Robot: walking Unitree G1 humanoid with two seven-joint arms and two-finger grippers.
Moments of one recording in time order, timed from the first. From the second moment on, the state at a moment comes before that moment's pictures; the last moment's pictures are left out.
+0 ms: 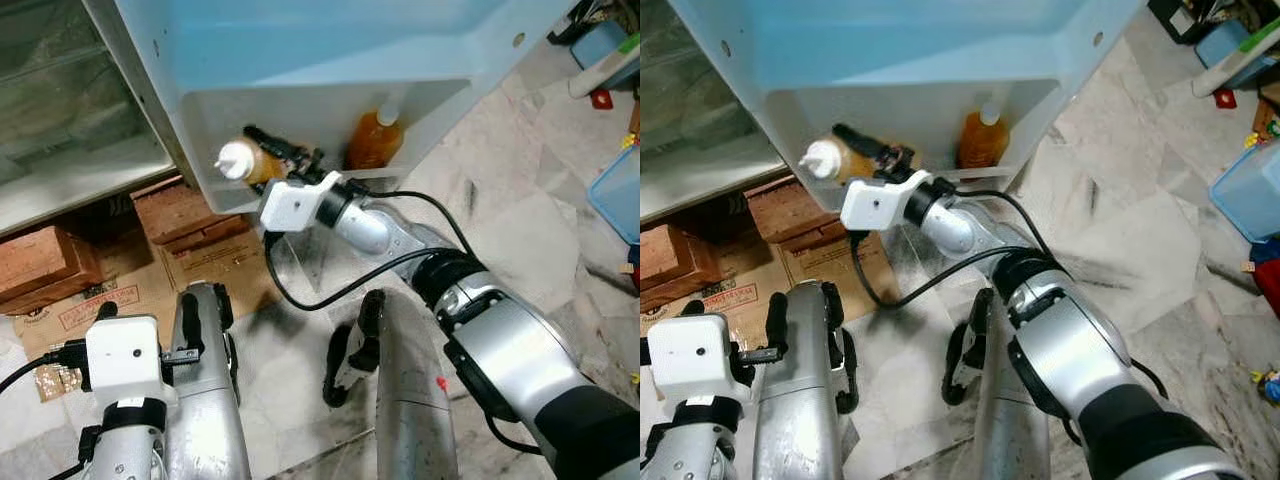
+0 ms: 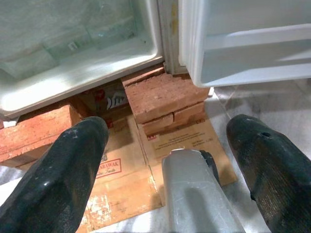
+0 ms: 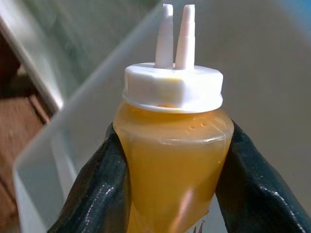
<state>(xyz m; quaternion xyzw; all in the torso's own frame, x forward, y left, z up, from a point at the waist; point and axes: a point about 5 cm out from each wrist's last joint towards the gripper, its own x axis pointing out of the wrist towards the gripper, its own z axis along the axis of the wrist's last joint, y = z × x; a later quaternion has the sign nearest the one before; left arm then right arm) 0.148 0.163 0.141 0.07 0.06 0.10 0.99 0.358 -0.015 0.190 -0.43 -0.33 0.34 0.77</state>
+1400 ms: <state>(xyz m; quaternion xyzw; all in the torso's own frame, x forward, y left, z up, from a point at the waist) 0.256 0.176 0.127 0.05 0.00 0.08 1.00 0.305 -0.125 0.094 -0.09 -0.08 0.23 0.97</state>
